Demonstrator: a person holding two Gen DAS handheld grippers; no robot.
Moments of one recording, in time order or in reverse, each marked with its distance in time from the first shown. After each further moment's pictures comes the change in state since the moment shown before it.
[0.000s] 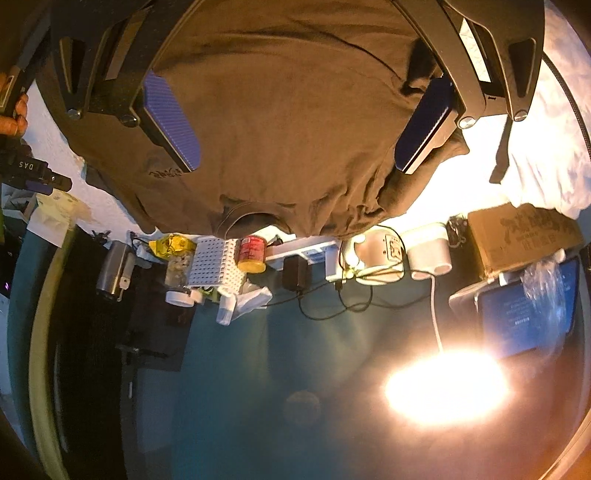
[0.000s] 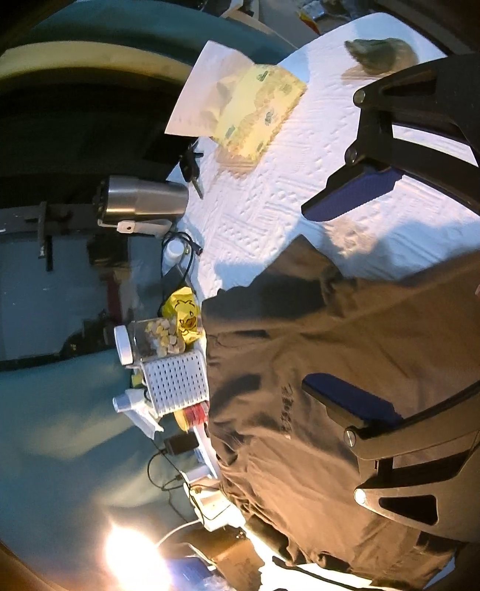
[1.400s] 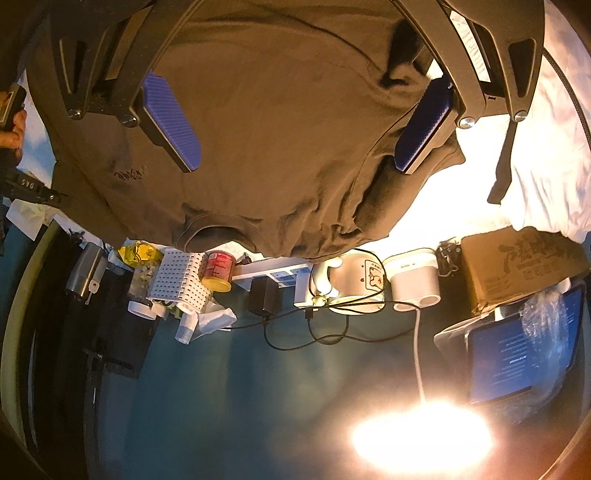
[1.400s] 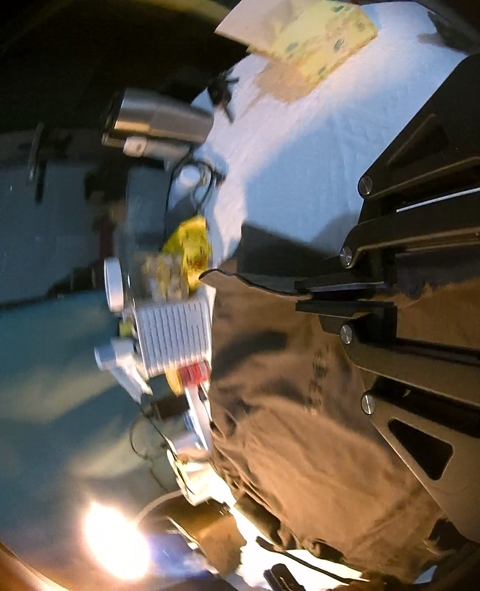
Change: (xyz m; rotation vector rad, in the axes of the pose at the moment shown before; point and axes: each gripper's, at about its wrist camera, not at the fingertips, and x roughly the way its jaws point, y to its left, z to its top) left arm 0.032 0.039 0.001 -0.062 0.069 0.025; right arm 0.056 0.050 0.032 -0.135 0.048 0.180
